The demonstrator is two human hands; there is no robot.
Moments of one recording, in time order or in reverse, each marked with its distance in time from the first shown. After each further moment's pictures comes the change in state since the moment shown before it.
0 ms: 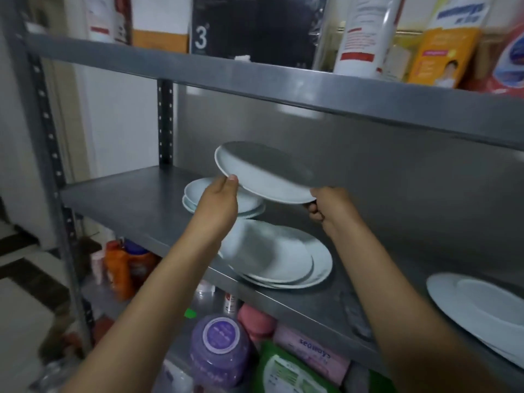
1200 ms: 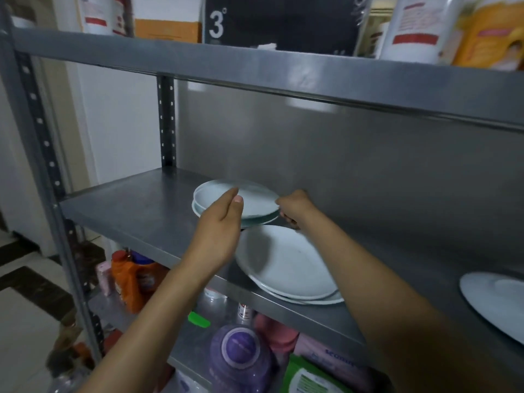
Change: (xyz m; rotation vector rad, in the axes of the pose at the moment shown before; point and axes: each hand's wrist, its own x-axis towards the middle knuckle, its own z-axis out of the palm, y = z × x) left_hand 0.029 -0.042 -0.040 0.305 -0.100 0.157; right_hand 0.056 0.044 0.098 -0.590 -0.126 0.037
